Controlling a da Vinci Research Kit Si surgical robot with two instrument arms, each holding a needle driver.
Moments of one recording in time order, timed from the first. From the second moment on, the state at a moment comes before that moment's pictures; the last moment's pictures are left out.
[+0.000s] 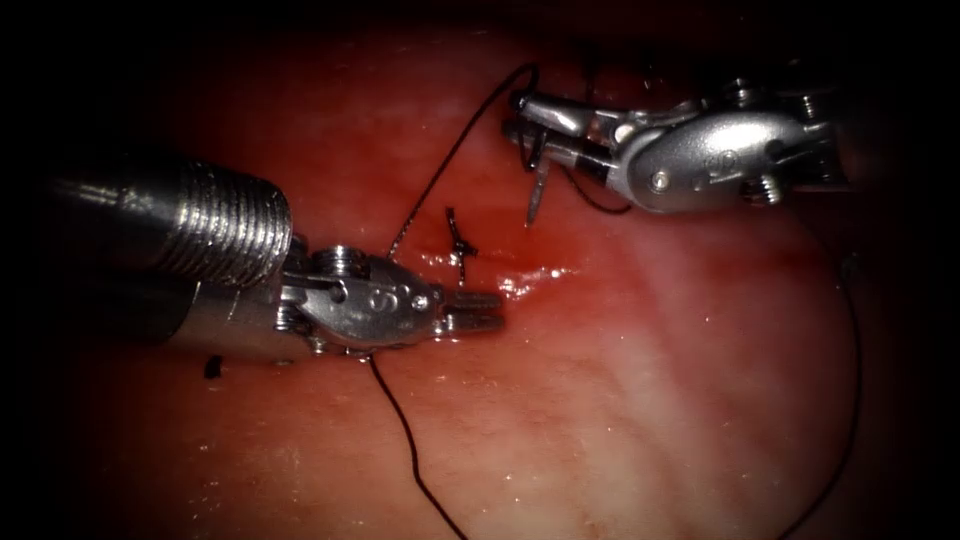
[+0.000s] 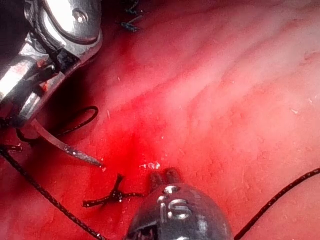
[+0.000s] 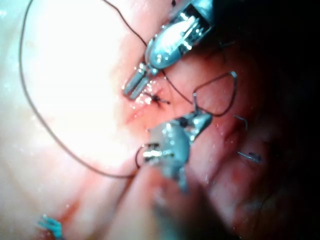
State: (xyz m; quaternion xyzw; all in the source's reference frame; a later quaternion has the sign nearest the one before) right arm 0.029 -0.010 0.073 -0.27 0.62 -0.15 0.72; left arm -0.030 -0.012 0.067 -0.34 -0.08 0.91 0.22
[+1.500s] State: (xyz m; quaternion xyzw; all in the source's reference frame) right arm 0.027 -0.024 0.074 -0.22 0.65 -0.18 0.70; left arm -0.026 -0.012 0.066 -0.34 -0.11 0.91 0.23
